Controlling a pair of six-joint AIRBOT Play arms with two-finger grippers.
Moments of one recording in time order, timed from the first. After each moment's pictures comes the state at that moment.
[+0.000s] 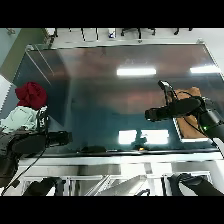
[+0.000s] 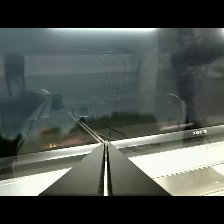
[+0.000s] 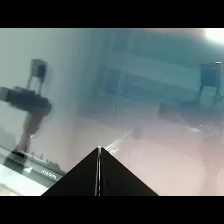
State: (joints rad) left arm -0.23 -0.64 0.66 -1.85 1.18 1.41; right arm 0.18 -1.07 0.93 2.05 -1.11 -1.69
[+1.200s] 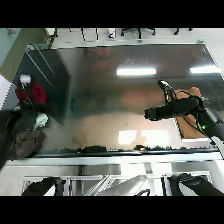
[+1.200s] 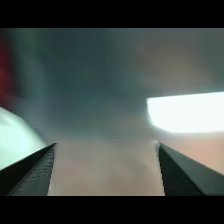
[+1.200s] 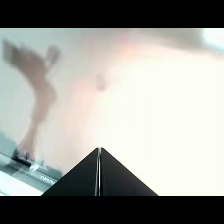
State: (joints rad) left arm -0.12 -0.92 0.98 -1.31 0.85 1.50; right arm 0.18 -1.09 0.93 2.05 -1.09 -1.69
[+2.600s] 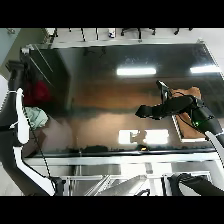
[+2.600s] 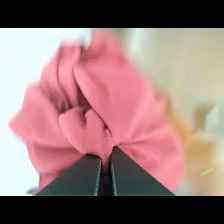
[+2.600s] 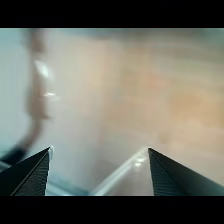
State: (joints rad) left arm 0.07 -1.89 2.05 -1.21 1.09 1.55; right arm 0.18 -1.17 0.94 2.16 -1.02 -1.65
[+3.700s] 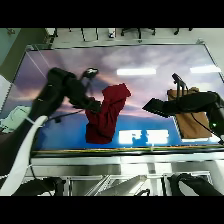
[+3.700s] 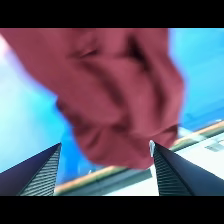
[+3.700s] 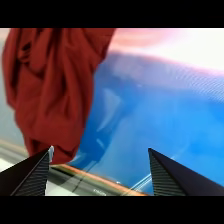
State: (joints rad) left arm -0.48 -1.41 1.55 -1.65 1.52 1.46; right arm 0.04 -1.09 0.96 2.26 -1.12 -1.65
